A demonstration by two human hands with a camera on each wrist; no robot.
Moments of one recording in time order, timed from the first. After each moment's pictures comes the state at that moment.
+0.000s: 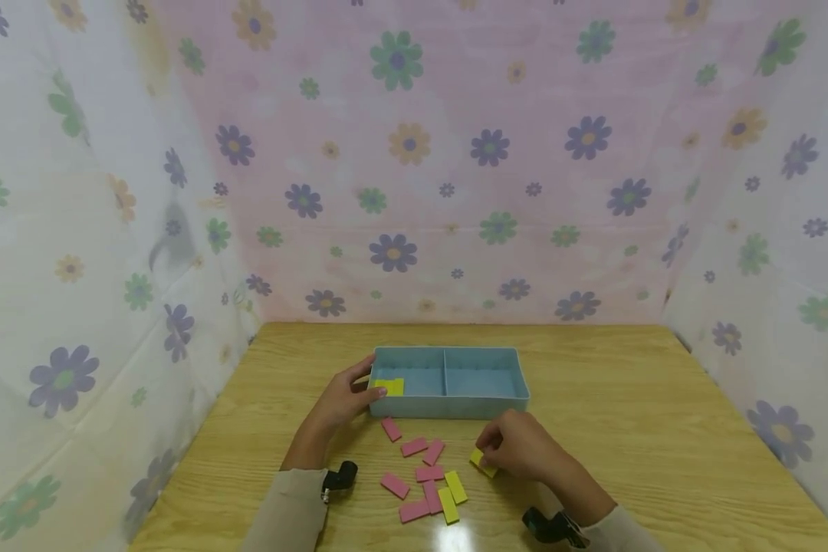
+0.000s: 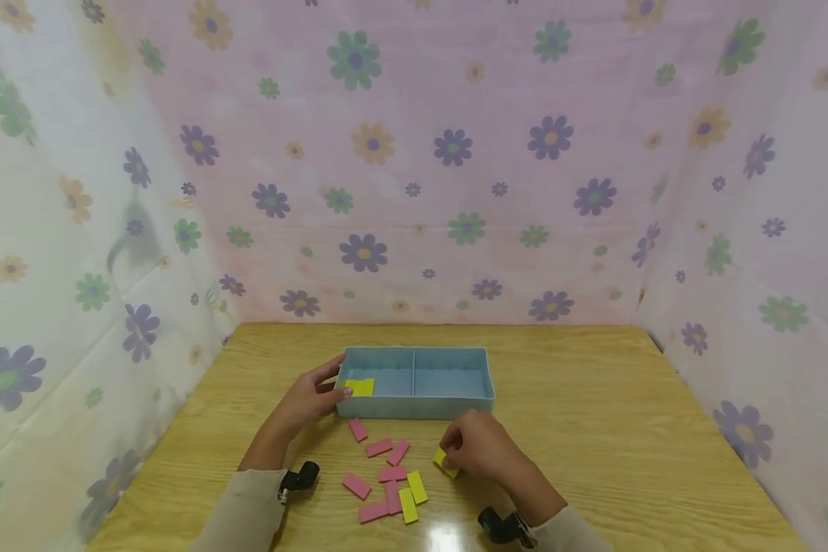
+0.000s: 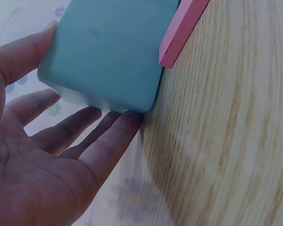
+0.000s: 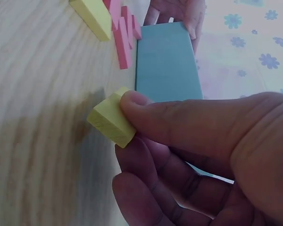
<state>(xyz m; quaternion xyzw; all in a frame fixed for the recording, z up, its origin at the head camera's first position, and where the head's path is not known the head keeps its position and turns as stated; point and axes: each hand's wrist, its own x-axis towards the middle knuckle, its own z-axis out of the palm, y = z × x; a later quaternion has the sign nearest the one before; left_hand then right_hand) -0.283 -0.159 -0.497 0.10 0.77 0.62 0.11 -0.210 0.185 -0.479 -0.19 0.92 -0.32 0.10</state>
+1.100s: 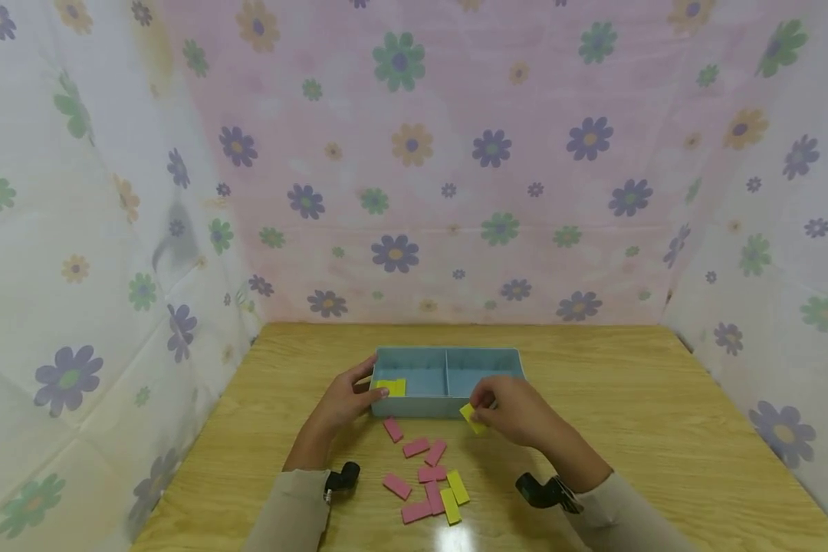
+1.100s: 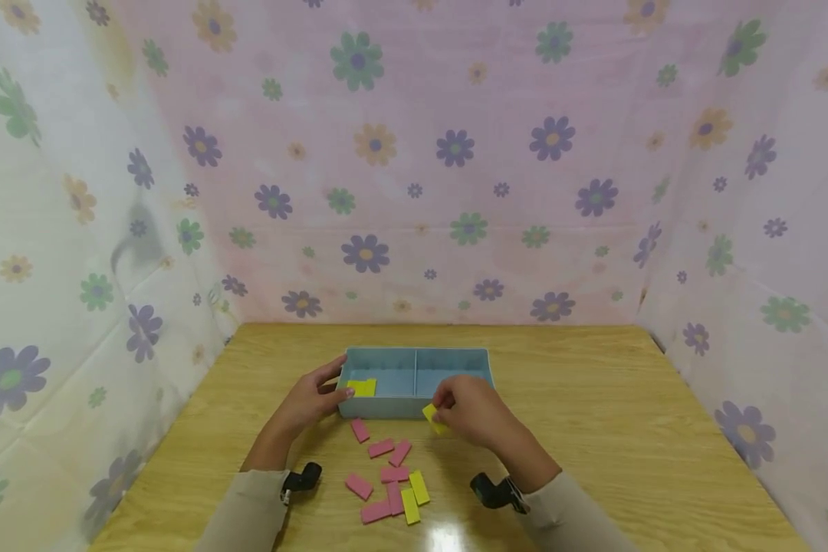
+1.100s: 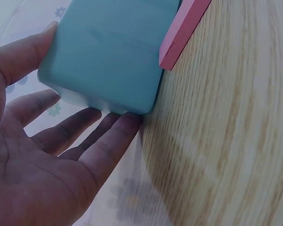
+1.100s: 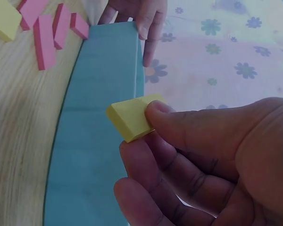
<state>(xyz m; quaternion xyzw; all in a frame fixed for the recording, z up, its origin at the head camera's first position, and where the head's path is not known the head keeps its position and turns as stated) -0.282 -0.159 -0.495 0.10 0.78 0.61 0.11 -0.224 0.168 -0.426 -0.17 0.92 -0.34 0.06</state>
